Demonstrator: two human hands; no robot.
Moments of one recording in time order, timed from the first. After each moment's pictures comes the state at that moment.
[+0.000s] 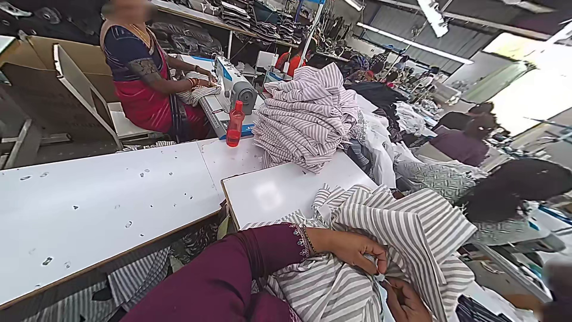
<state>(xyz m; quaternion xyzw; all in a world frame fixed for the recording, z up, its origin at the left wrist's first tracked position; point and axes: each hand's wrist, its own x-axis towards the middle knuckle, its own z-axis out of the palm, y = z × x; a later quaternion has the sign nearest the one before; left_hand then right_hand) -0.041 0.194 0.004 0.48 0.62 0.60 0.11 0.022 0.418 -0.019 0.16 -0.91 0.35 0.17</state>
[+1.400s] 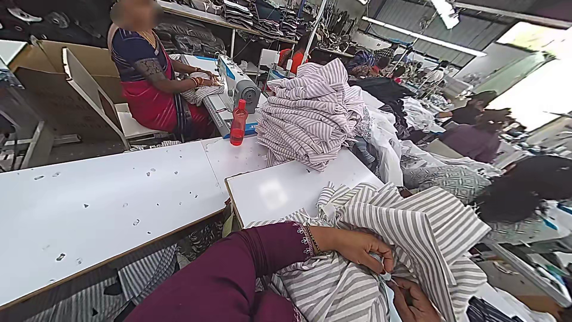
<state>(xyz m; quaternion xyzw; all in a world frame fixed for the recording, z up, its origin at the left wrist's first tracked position) -0.040 0.192 0.005 0.47 0.63 0.61 0.11 0.018 0.420 -0.025 0.18 -0.90 0.36 0.19</state>
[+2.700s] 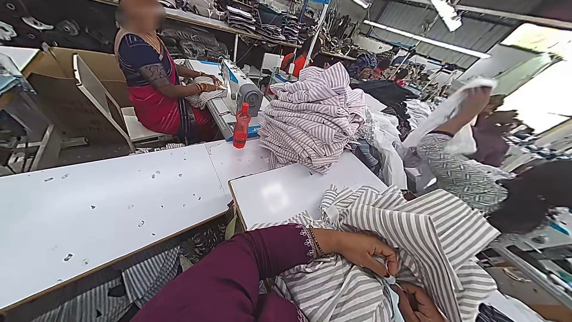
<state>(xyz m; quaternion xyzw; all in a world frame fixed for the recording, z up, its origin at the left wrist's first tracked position) -0.041 0.194 0.005 0.47 0.62 0.61 0.11 0.018 0.422 -0.023 0.17 -0.90 0.37 0.18</state>
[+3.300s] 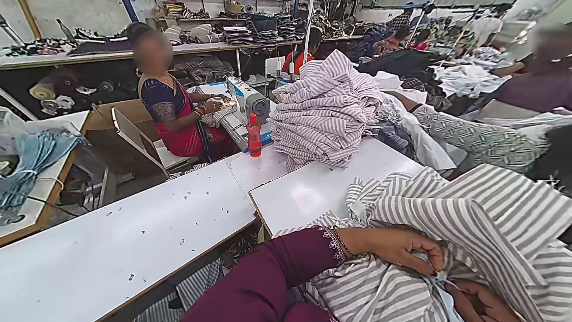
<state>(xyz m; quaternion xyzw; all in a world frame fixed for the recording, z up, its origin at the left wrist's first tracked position) -0.039 0.194 0.007 0.47 0.62 0.62 0.10 0.018 0.423 -0.023 0.20 -0.90 0.36 0.16</state>
